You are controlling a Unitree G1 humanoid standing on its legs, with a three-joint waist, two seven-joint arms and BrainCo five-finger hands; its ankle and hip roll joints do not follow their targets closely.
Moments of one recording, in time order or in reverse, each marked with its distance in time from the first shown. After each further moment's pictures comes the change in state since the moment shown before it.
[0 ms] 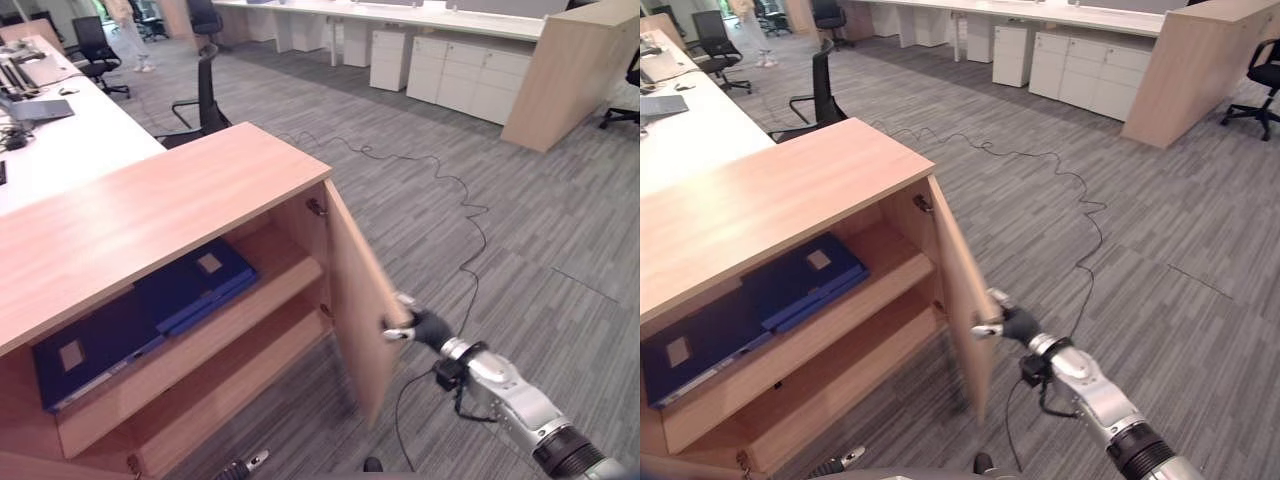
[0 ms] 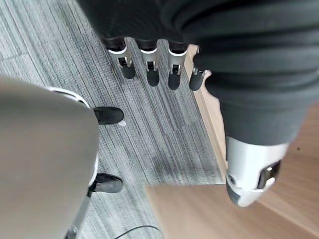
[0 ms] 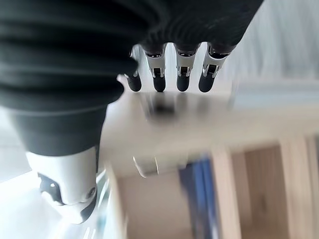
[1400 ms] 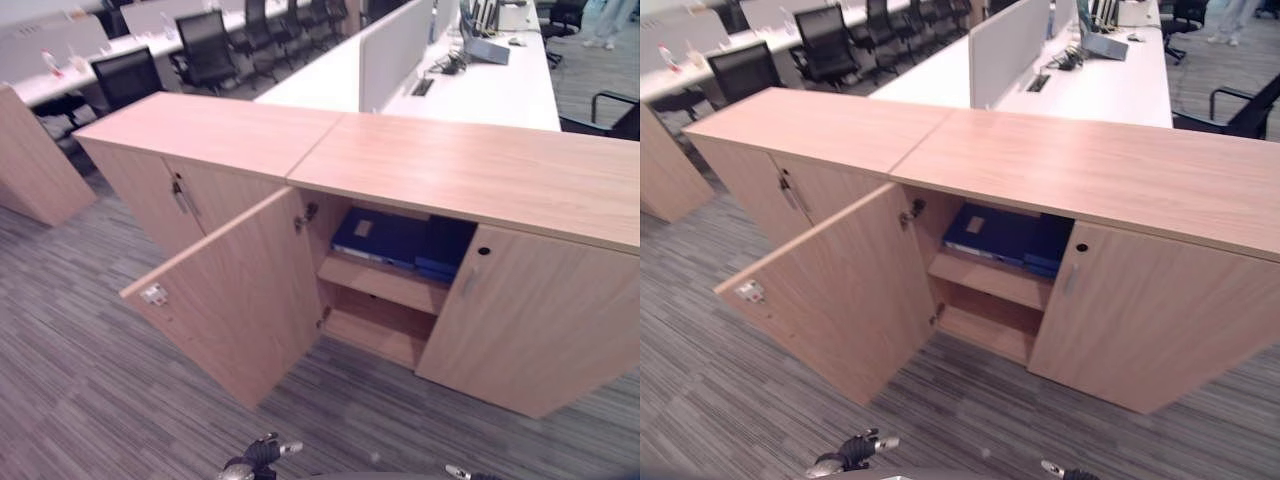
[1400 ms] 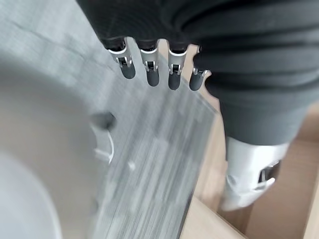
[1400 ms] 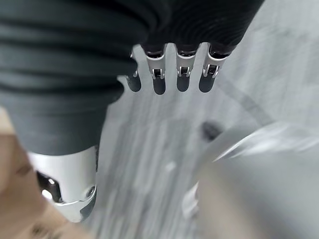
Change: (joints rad) left arm -0.041 0.003 -0.303 -0.105 0.110 -0.021 0.004; right arm 0.006 0.332 -0.449 1.328 -0.366 0.016 -0.342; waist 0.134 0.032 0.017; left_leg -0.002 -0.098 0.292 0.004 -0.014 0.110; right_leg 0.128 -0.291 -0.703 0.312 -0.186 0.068
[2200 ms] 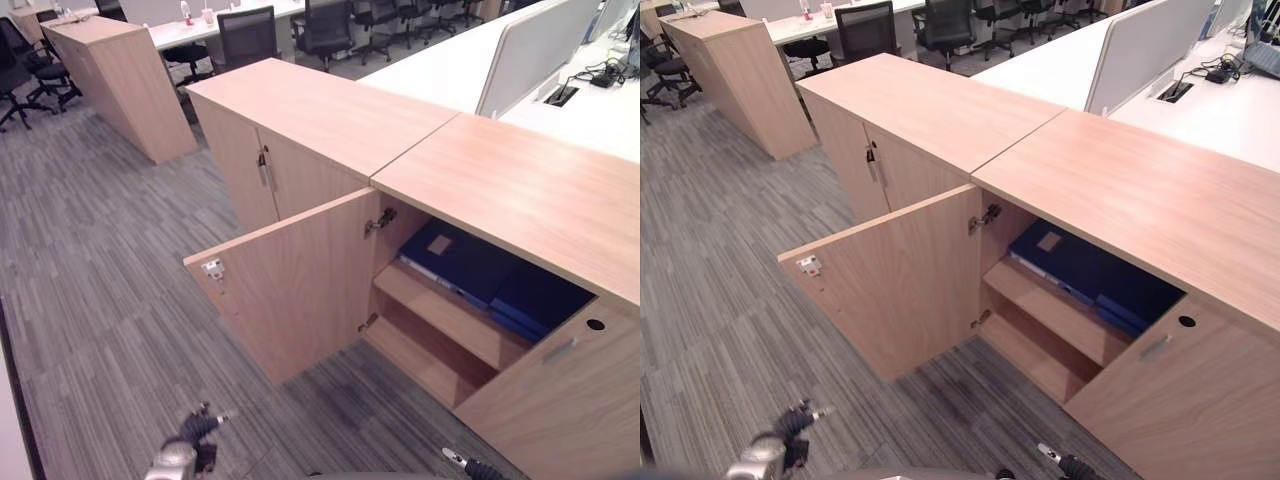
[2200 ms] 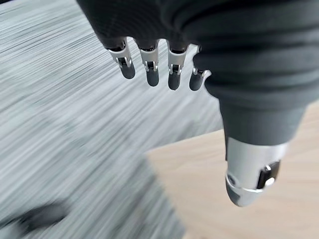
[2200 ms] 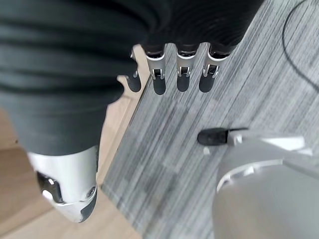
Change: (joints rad) left arm -0.118 0.264 0.172 -0.059 0.011 -0.037 0.091; right arm 0.050 -0.001 -0.065 -0.024 0.120 -0.039 0.019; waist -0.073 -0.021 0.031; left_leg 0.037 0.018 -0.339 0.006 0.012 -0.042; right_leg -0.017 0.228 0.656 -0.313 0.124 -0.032
